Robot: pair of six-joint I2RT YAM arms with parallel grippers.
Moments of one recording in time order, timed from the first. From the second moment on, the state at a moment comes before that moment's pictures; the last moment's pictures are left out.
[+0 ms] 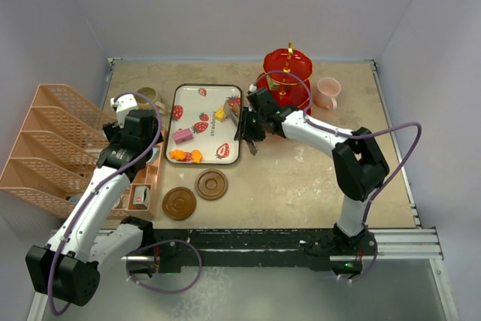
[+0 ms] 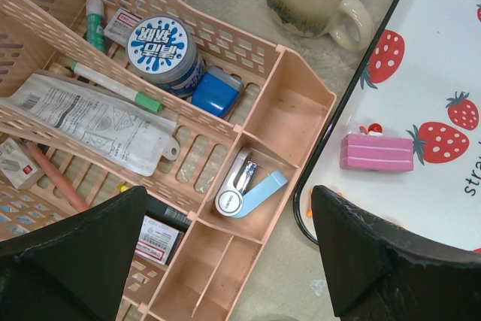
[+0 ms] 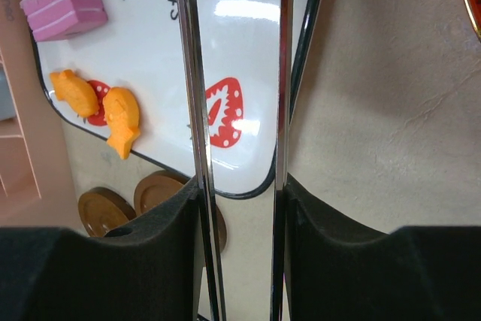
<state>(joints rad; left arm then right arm) -0.26 0.95 0.86 -0.59 -0.66 -0.41 0.65 1.82 1.34 -0.41 -0.10 0.66</state>
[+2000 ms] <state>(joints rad) -0.26 0.96 0.86 -0.59 -0.66 -0.41 0.68 1.91 1.40 -0.38 -0.11 0.69</state>
